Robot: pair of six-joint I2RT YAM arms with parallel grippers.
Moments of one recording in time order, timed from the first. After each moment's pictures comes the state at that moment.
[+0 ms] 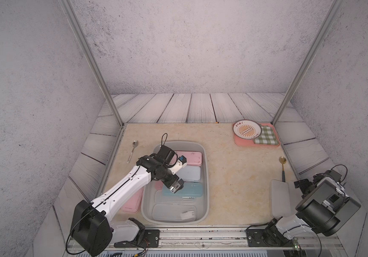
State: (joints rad) left arm -0.57 1.28 1.04 -0.96 0.23 0.25; right arm -0.90 1.50 0.82 -0.63 -0.13 0.47
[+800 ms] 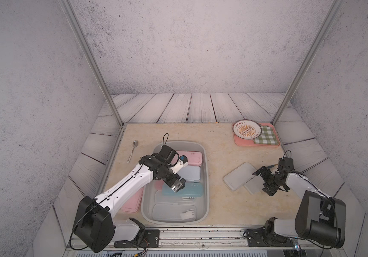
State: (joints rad) left arm -0.56 1.33 1.04 -0.92 0.26 0.22; right arm -0.27 1.34 0.67 -0.58 -0.39 0.72
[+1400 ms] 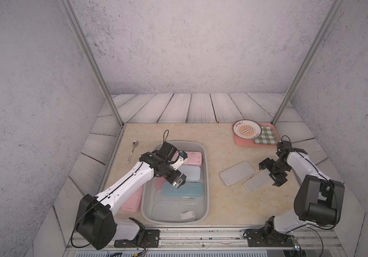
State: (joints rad) left arm -0.55 1.34 1.09 -0.93 0.21 0.19; right arm -0.23 1.55 1.08 -1.02 -0.10 0.77
